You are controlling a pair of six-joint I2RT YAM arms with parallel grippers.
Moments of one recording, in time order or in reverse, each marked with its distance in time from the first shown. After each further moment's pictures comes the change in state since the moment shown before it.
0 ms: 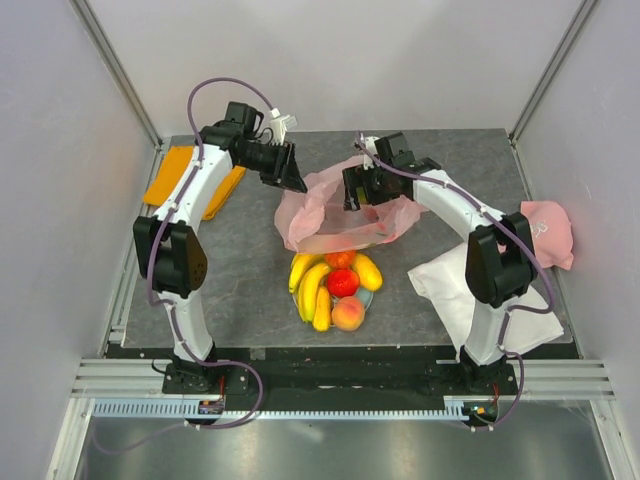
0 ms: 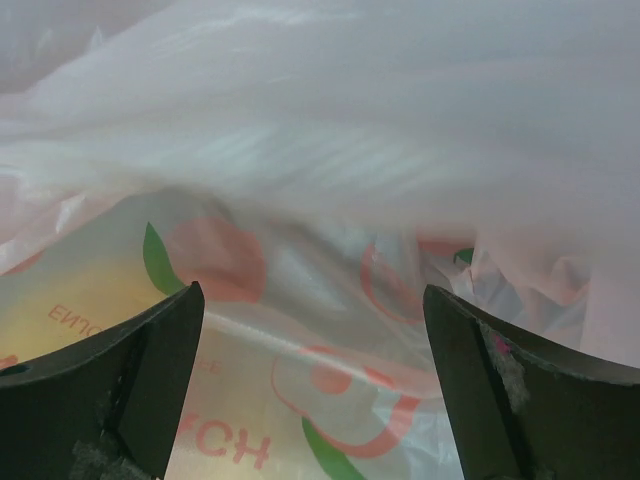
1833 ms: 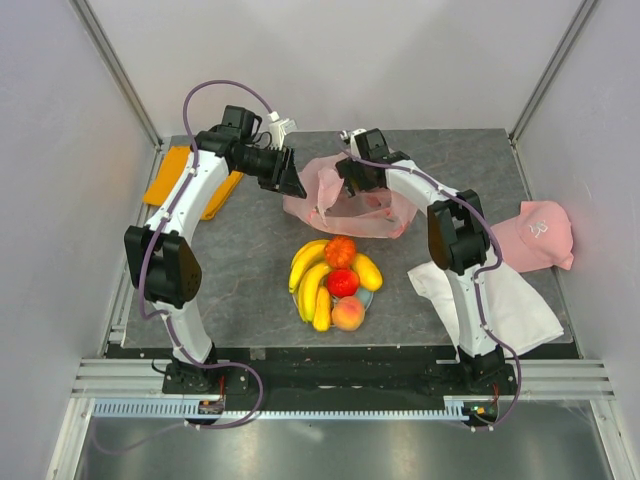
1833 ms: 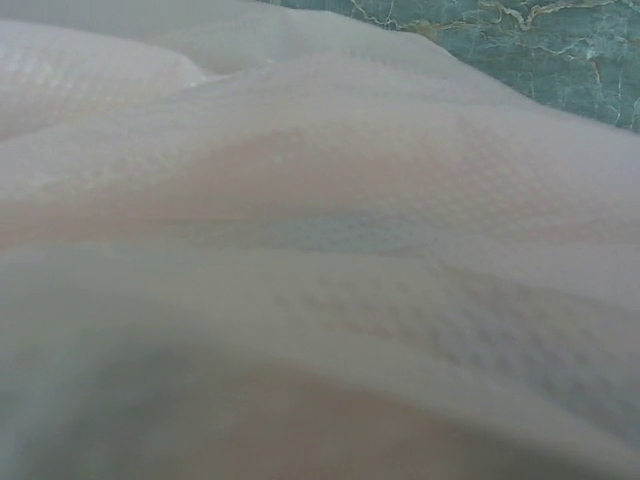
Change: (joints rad) left arm -0.011 -0.106 -0.090 0.003 -0.008 0.008; right arm 0.004 0.398 0.344 0.074 0.357 -0.185
